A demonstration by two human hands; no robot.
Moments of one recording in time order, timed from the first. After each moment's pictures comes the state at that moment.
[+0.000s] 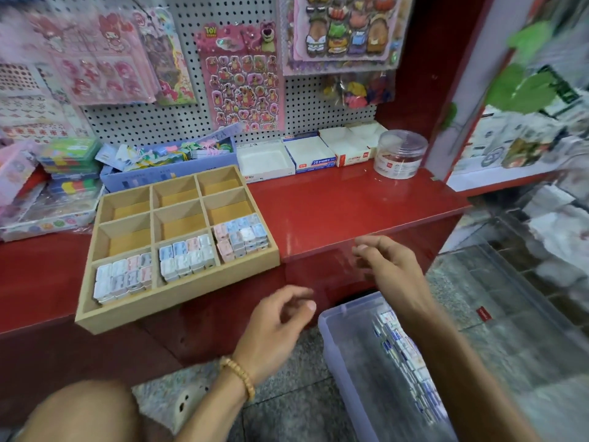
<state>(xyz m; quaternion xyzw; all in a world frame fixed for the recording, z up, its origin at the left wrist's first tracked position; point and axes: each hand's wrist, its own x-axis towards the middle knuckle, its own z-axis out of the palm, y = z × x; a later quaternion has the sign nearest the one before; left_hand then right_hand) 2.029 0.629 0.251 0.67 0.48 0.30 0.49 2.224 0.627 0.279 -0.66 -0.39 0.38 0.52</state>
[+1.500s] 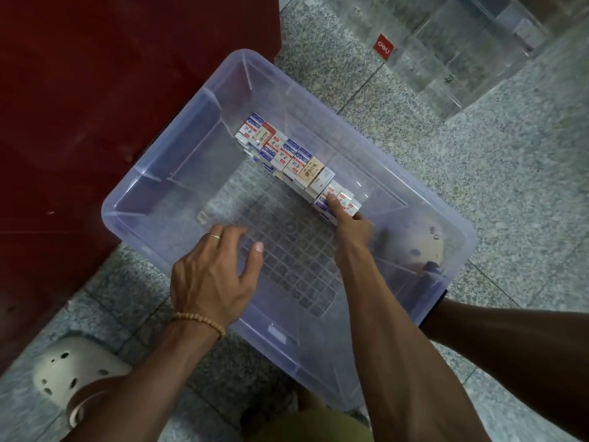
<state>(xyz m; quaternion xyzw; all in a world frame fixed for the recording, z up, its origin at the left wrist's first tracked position) 2.184 0.611 -0.016 0.90 0.38 -0.02 0.20 2.363 0.512 -0.144 -0.72 0.28 0.34 0.54</state>
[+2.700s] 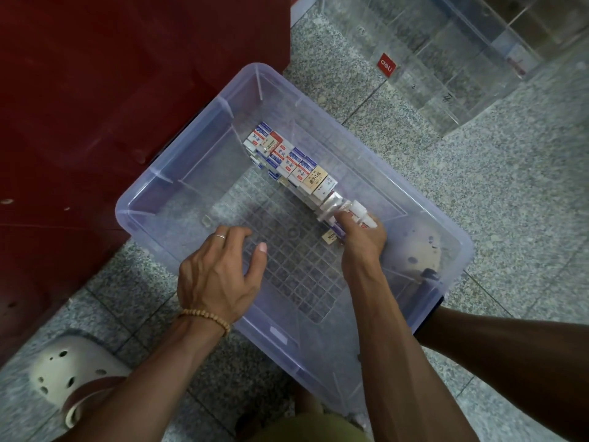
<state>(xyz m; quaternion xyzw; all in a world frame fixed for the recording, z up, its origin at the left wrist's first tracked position) 2.183 0.611 -0.017 0.90 0.39 0.01 0.20 2.362 0.505 -0.125 -0.72 0.24 0.28 0.59</state>
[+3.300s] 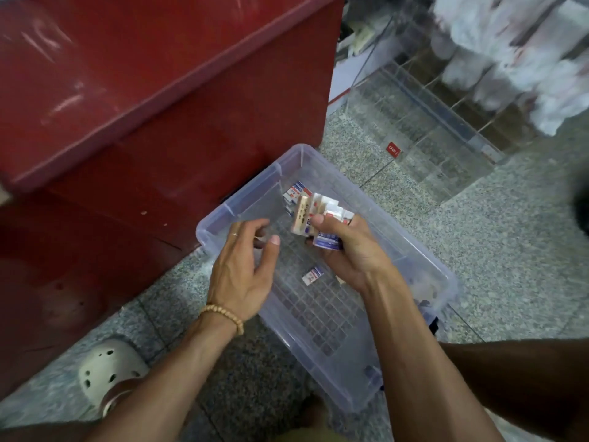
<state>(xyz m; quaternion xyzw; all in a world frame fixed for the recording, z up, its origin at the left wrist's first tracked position) 2.173 0.620 0.068 0.80 0.42 0.20 0.37 2.334 0.551 0.071 -0.45 -0.06 0.56 0.69</state>
